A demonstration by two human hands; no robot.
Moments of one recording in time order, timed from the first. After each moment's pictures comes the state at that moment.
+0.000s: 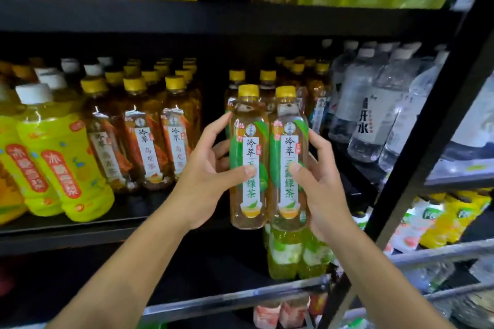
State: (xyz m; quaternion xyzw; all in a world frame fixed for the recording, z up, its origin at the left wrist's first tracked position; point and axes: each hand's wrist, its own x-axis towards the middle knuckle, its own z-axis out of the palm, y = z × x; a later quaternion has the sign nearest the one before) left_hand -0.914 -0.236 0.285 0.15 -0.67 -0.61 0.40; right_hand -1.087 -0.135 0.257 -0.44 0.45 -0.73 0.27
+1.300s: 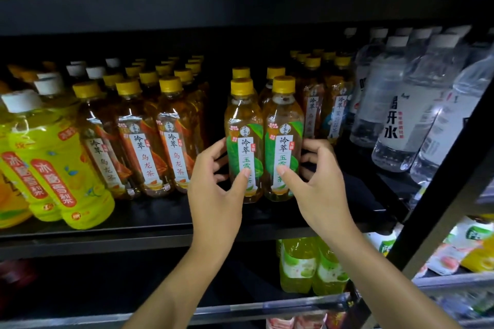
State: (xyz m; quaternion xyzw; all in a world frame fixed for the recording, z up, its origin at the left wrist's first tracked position) left_hand -0.957 -0.234 0.245 0.35 -0.66 -0.30 0.59; right_hand -1.115 -0.181 0.246 -0.49 0.59 -0.63 0.11
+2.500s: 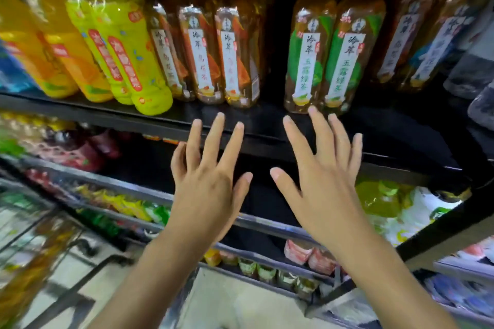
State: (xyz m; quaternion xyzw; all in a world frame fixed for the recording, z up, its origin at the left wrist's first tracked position) left_hand -0.872 -0.153 0.183 0.57 -0.79 0.08 0.20; right_hand -1.061 -0.125 0.201 -0.71 0.66 -0.24 -0.03
